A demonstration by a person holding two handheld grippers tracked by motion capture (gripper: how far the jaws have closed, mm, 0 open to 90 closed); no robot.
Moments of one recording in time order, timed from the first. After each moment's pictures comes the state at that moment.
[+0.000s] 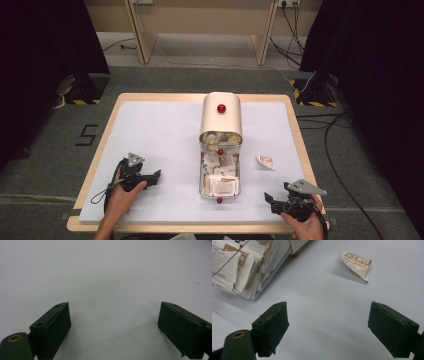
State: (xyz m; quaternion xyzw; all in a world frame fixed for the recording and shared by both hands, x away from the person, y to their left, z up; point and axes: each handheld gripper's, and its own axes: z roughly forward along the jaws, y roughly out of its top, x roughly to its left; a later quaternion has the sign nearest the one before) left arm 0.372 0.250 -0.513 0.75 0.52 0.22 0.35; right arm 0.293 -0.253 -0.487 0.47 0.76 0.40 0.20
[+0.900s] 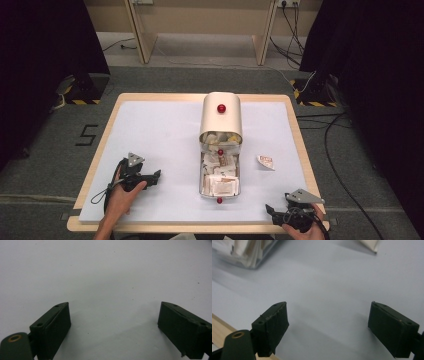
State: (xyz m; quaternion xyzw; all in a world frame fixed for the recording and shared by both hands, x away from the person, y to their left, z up) left arm 0.372 0.250 -0.513 0.75 0.52 0.22 0.35; right arm 0.273 -0.255 -0.502 0.47 0.79 0.35 0.18
